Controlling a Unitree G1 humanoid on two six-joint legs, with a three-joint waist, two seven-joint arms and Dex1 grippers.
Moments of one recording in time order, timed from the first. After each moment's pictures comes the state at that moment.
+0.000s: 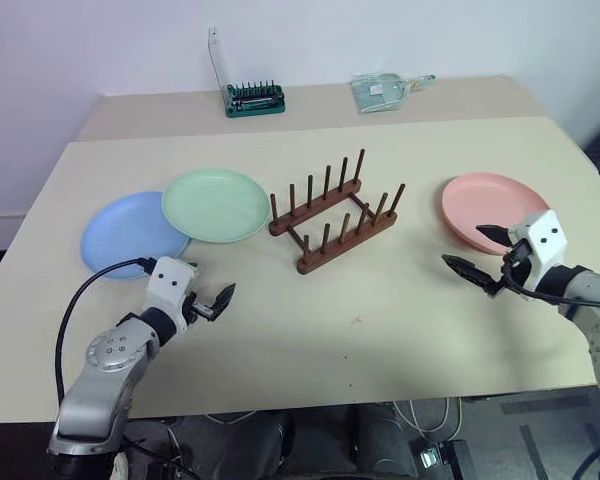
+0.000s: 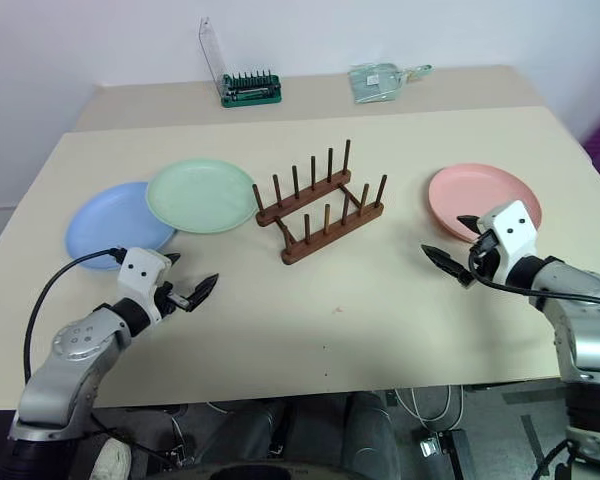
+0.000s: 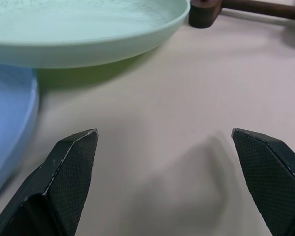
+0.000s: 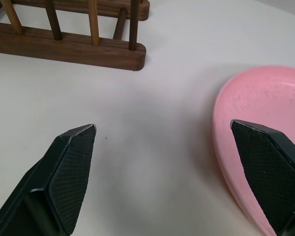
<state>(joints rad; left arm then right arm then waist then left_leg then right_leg) 0.08 0.45 0.10 -0.42 -0.21 0.49 -0.44 -0.16 -0.79 -0.28 0.00 0.34 0.32 0.83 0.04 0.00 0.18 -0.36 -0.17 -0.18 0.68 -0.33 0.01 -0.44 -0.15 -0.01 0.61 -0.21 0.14</state>
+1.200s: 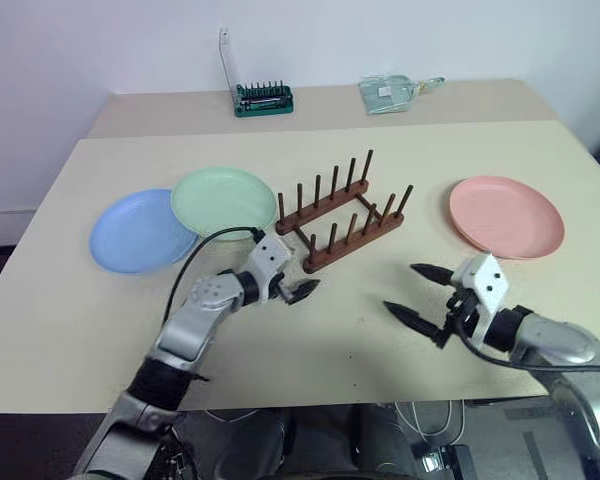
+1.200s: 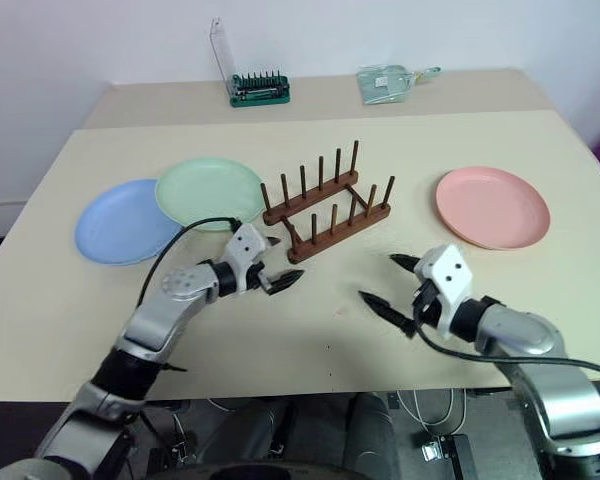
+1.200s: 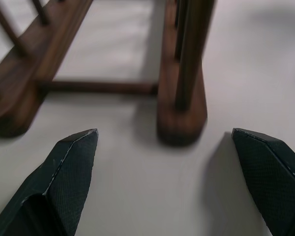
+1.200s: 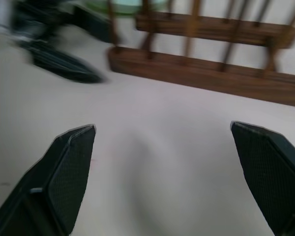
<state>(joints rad) -0.38 0.30 -0.28 0.02 -0.11 0.38 -0.63 0.13 -0.67 -0.17 -0.55 0.46 0.52 0.71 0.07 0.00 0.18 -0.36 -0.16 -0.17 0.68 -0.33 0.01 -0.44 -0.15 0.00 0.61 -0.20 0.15</state>
